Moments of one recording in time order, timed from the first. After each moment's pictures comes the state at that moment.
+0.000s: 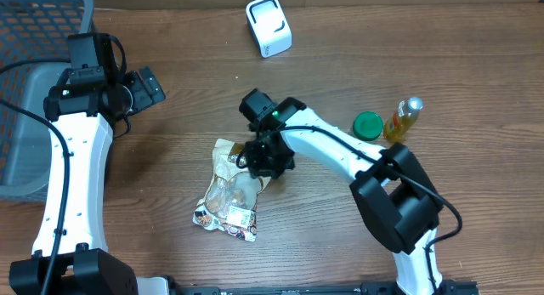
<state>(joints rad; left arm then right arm) 0.13 1.57 1.43 -0.89 -0.05 -0.37 0.72 2.10 1.57 -1.02 -0.32 0.59</state>
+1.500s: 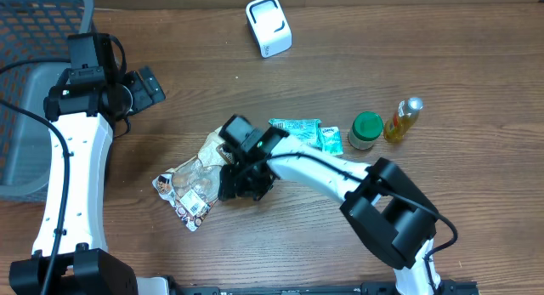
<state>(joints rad) 0.13 1.57 1.43 -0.89 -0.05 -0.37 0.84 2.07 1.46 -0.74 -0.49 0.62</state>
